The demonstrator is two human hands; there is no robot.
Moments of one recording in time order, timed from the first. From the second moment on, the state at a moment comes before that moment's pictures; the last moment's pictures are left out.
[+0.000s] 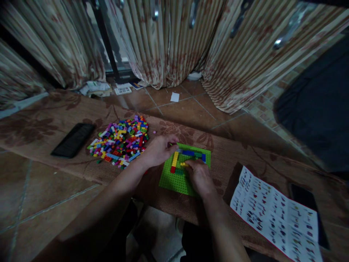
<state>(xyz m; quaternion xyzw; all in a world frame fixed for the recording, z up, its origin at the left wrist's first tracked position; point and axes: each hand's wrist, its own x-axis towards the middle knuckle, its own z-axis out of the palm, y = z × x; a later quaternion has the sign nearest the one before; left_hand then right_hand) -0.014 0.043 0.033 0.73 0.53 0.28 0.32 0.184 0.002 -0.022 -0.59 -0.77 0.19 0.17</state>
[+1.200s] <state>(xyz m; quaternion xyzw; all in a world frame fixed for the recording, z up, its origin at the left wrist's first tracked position) -0.013 0.038 0.033 0.76 0.53 0.24 0.29 0.216 -0.001 -0.002 -0.63 -0.64 0.26 0.37</state>
